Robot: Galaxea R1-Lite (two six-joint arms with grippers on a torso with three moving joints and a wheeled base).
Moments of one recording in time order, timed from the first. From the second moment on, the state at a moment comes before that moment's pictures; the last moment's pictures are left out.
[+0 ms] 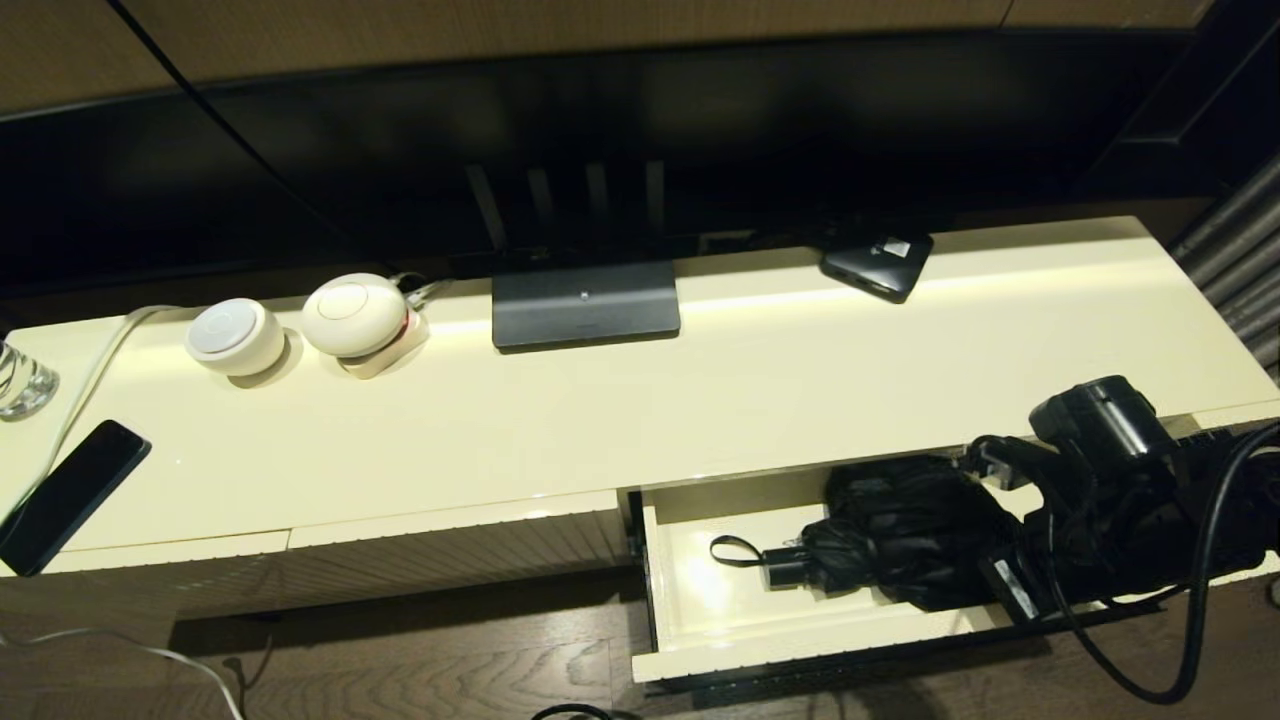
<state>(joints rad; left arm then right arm) 0.01 0.00 0.00 0.00 0.00 0.00 0.19 1.72 -0.88 0.23 0.04 -0.12</state>
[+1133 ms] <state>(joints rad) 0.01 0.00 0.00 0.00 0.00 0.00 0.19 1.68 -0.83 0.34 0.04 -0.12</state>
